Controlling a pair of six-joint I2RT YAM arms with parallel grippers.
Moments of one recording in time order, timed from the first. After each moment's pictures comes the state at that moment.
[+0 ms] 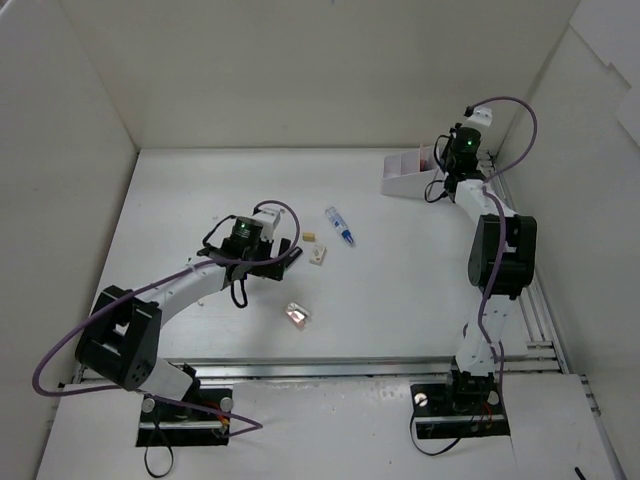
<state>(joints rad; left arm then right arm) -0.47 1.47 0.86 -0.21 -0.03 -0.14 -0.04 2.08 1.58 0.30 0.30 0.14</state>
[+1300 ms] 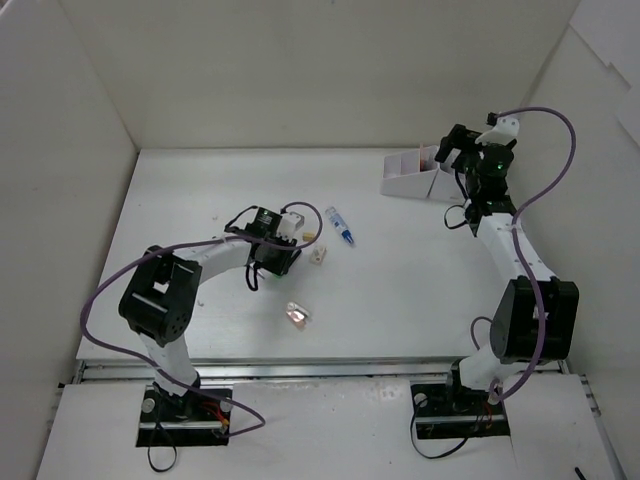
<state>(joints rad) -0.48 1.80 1.10 -0.31 0.15 0.00 -0.05 1.56 1.16 0.34 0.09 0.25</state>
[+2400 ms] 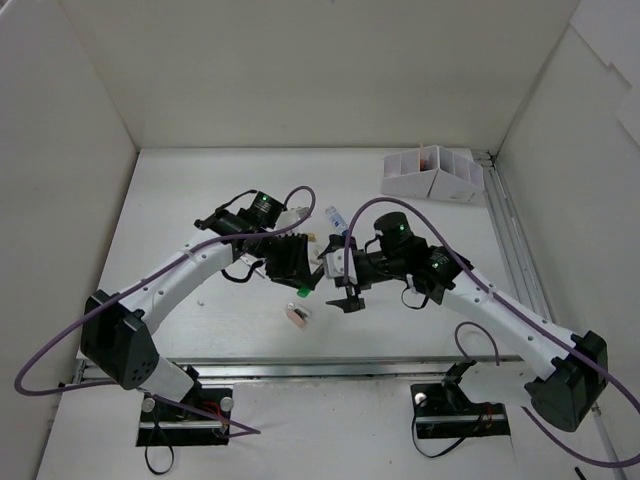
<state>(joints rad) -0.60 1.50 1.32 -0.87 0.55 -0.49 0.69 1.18 0.99 -0.41 -0.75 -0.88</state>
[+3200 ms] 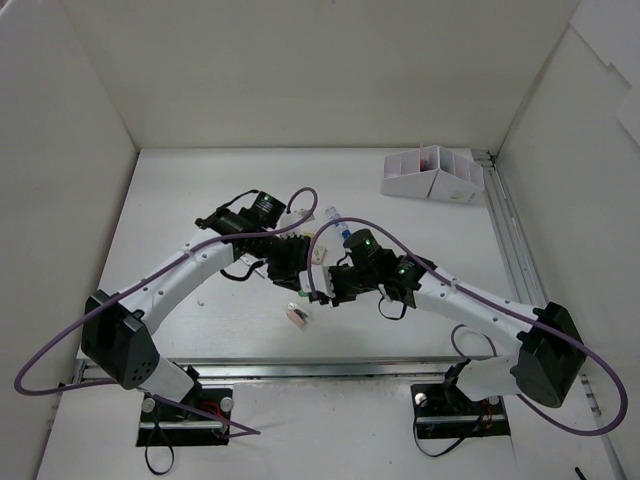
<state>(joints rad) -0.63 1.50 1.34 -0.93 0.64 -0.51 0.83 1.33 0.94 -0.35 -0.52 -0.89</state>
